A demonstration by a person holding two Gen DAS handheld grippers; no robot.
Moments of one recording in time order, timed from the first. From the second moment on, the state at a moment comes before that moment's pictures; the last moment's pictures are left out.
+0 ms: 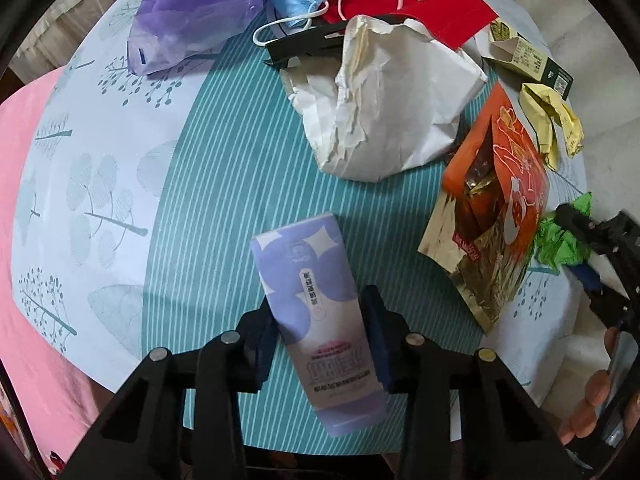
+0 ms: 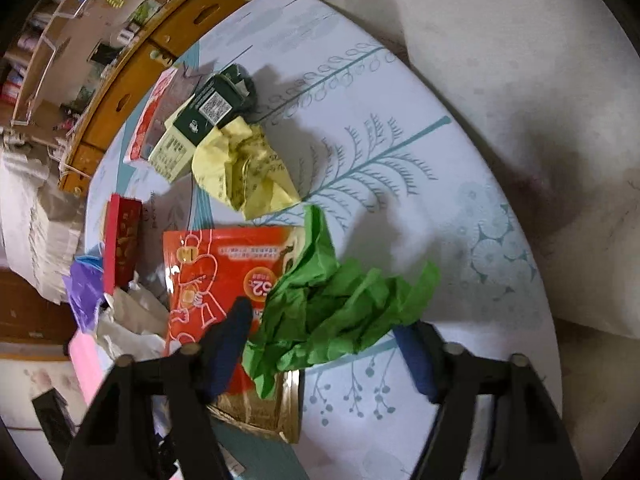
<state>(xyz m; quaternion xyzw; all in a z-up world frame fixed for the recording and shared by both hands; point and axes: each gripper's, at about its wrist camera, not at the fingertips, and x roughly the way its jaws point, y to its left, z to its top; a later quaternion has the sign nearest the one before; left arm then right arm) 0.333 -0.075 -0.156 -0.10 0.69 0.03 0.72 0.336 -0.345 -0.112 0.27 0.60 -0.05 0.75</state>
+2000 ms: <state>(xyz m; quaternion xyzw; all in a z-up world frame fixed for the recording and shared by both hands) 0.024 0.017 -0.129 0.00 0.62 -0.19 0.76 -0.046 -0.148 -0.078 0.19 0.57 0.01 0.80</state>
